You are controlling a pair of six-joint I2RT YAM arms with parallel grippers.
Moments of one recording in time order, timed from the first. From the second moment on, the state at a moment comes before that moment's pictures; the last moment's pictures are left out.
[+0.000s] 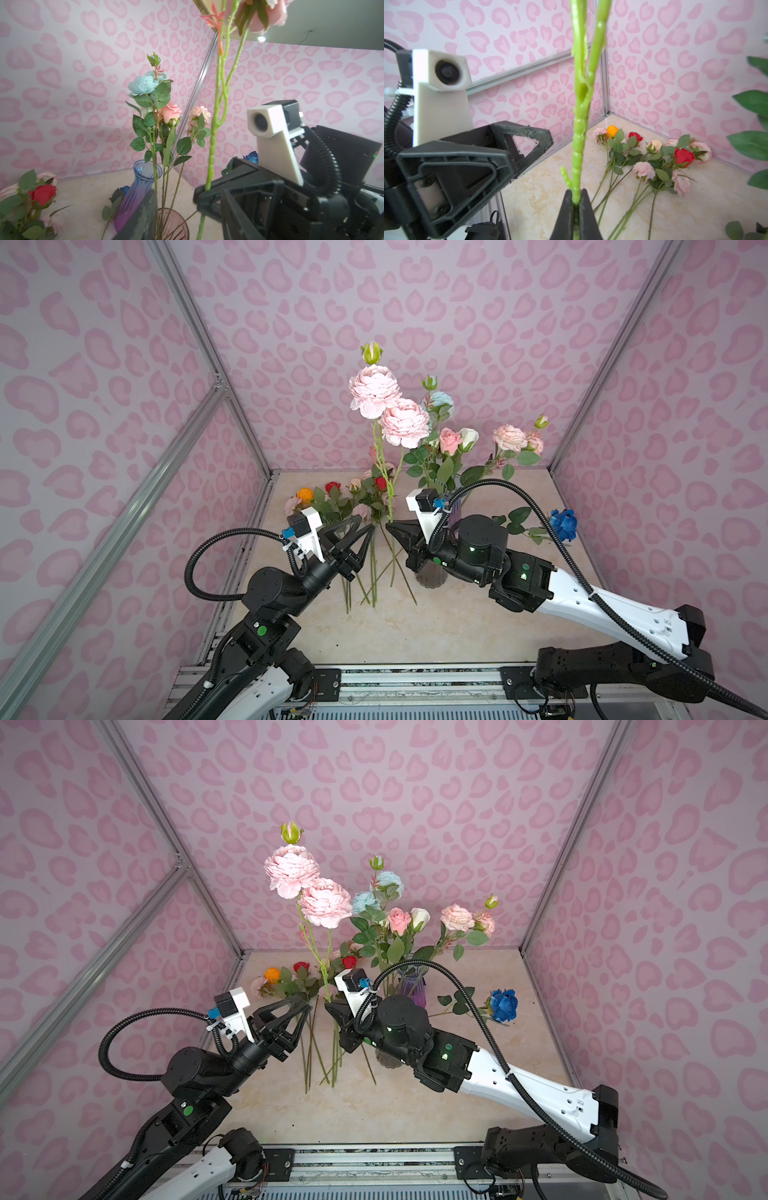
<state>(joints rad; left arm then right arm) -0.67 0.55 0.67 0.18 0.07 -0.44 1.12 1.25 1.28 -0.13 0.17 0.20</state>
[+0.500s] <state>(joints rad) -0.67 0.34 0.49 0.04 -0.16 -0.47 1.04 1.15 1.25 -0.11 0.55 -0.07</state>
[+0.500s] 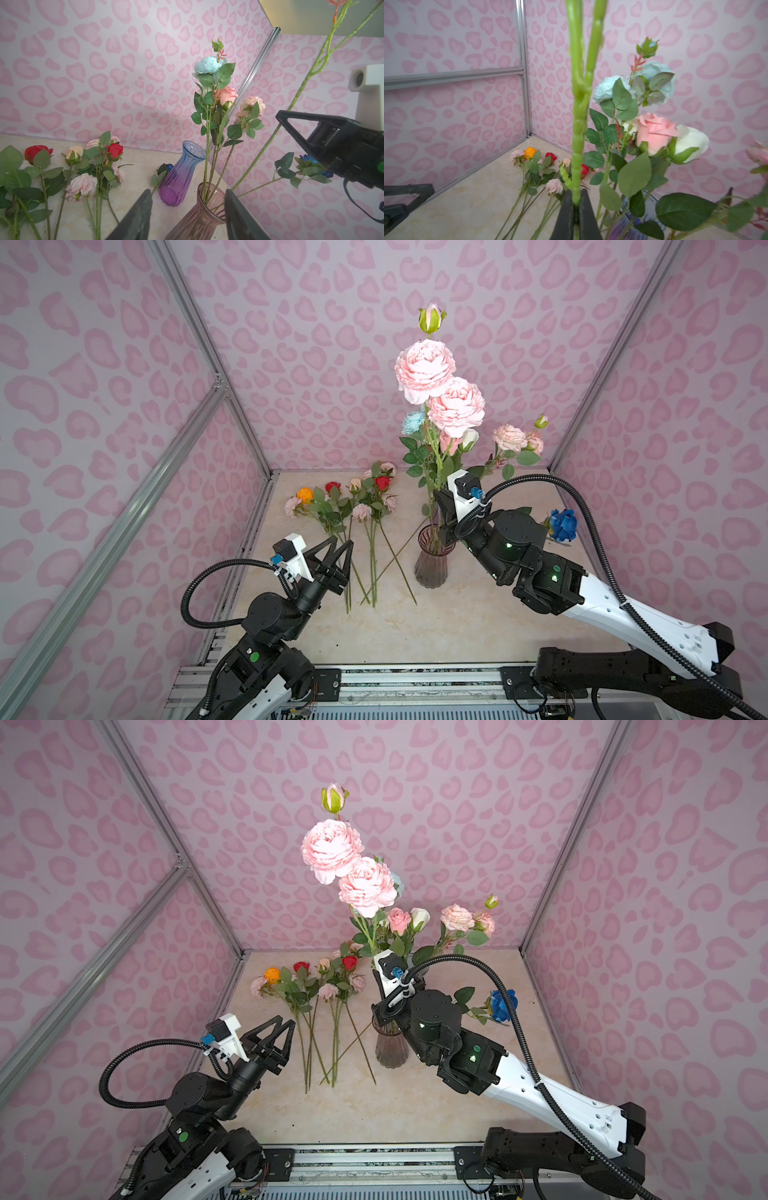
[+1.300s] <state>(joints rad) -0.67 0.36 0.45 0.01 -0.21 -0.48 0.96 1.14 0.98 -0.05 0.53 0.10</state>
